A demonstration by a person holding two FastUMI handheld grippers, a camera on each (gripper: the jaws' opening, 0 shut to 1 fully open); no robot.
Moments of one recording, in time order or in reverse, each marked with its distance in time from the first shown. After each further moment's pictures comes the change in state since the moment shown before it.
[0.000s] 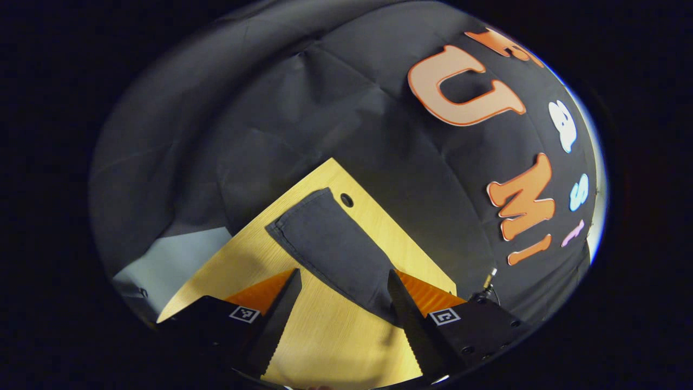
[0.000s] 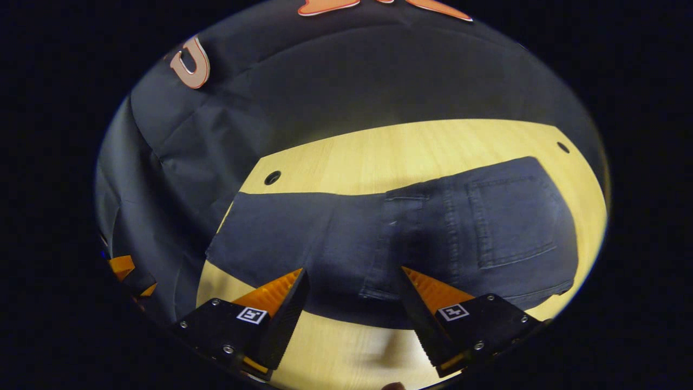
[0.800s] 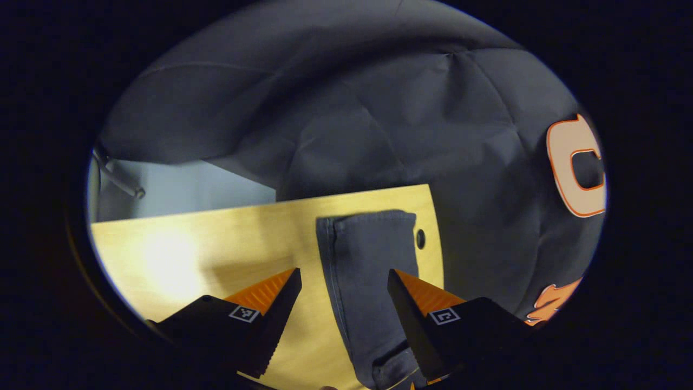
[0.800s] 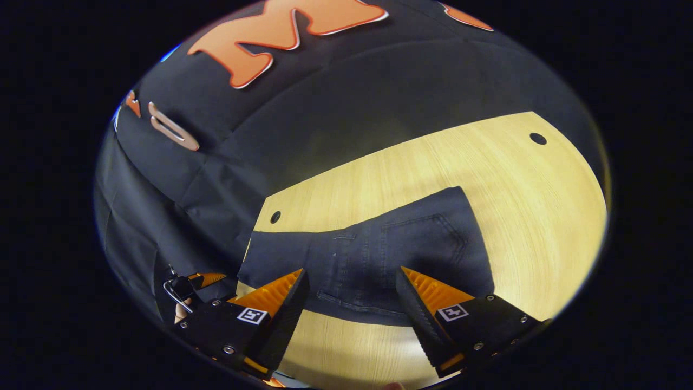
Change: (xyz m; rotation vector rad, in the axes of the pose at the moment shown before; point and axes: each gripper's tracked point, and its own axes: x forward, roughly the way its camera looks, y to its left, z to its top) left arm 0.129 0.081 0.004 -0.506 -0.105 0.355; right arm -0.077 -0.115 0.059 0.200 -0.012 0.120
